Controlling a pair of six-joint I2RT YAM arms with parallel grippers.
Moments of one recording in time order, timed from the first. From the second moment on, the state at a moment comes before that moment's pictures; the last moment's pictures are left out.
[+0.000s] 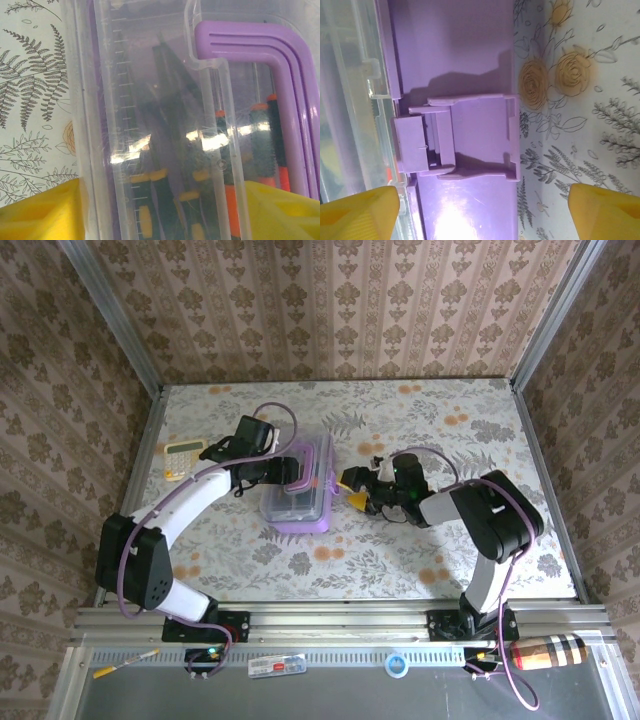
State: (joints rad) left arm -0.48 1.49 1.10 -0.60 0.11 -0.30; right arm 0.40 1.83 0.67 0.74 -0.73 1.20
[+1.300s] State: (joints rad) left arm -0.48 1.48 1.10 -0.60 0.12 -0.30; right arm 0.42 1.90 0.79 0.70 -0.79 1.20
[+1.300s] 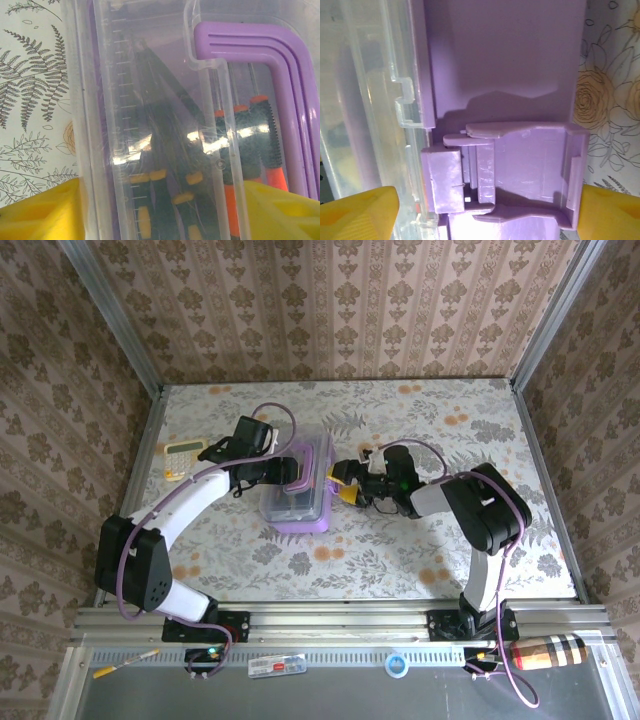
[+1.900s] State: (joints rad) left arm -0.48 1.48 1.10 -0.61 0.12 -0.30; right arm 0.41 1.91 0.78 0.75 -0.82 1.23
